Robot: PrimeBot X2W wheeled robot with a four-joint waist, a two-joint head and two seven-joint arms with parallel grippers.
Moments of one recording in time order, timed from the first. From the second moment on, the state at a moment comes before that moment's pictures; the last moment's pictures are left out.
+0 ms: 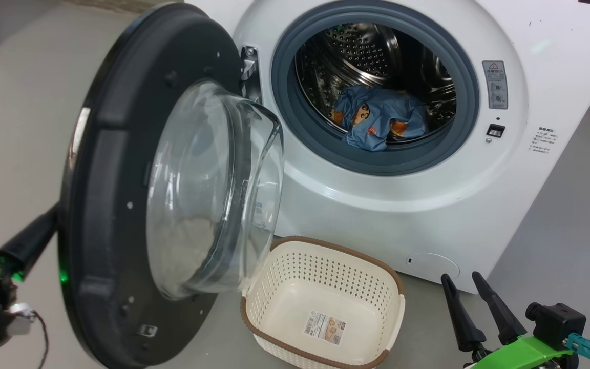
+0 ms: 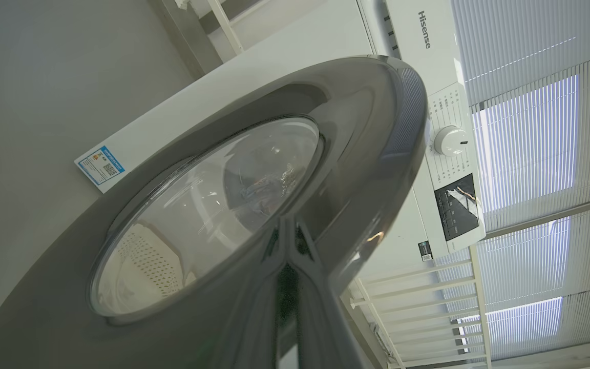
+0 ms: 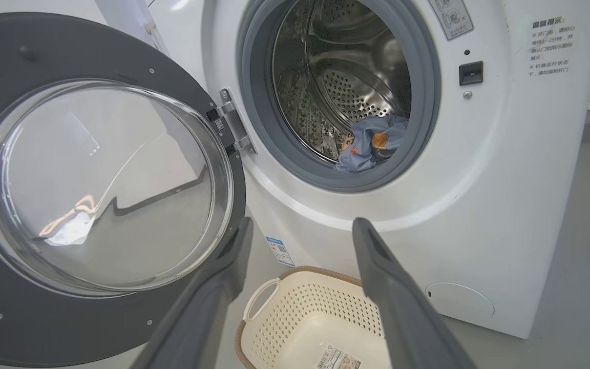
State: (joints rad) left arm -0.25 0.35 0.10 -0.10 -1.50 0.25 0.71; right arm -0.03 -0.17 0.15 0.26 0.53 0.12 -0.26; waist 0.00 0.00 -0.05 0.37
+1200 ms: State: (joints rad) left arm -0.24 0.28 -0.04 -0.20 -1.49 0.26 0.75; right arm -0.03 -0.17 0.15 0.26 0.53 0.12 -0.26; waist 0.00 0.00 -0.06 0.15
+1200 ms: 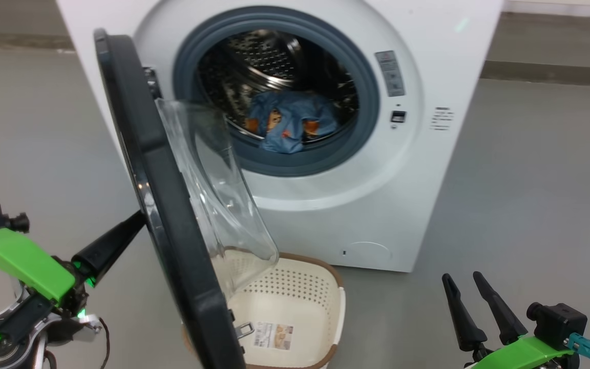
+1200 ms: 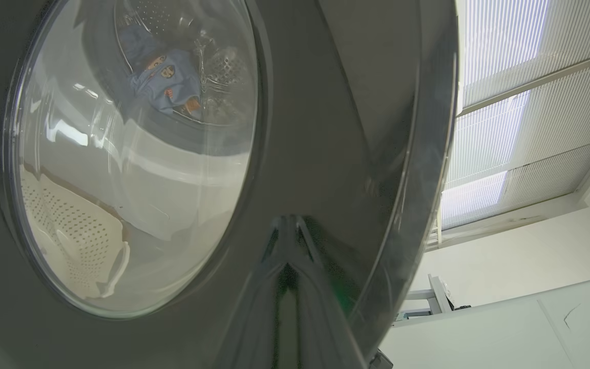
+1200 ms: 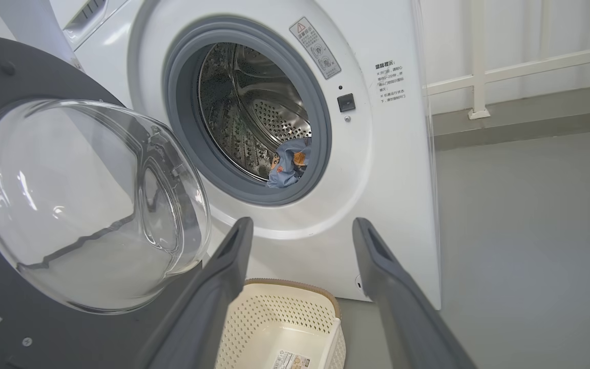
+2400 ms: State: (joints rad) left arm -0.28 0.21 -0.07 -0.12 -1.46 0.19 0.67; right arm -0.04 -0.20 0.15 0.26 0.53 0.12 -0.26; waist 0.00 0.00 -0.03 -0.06
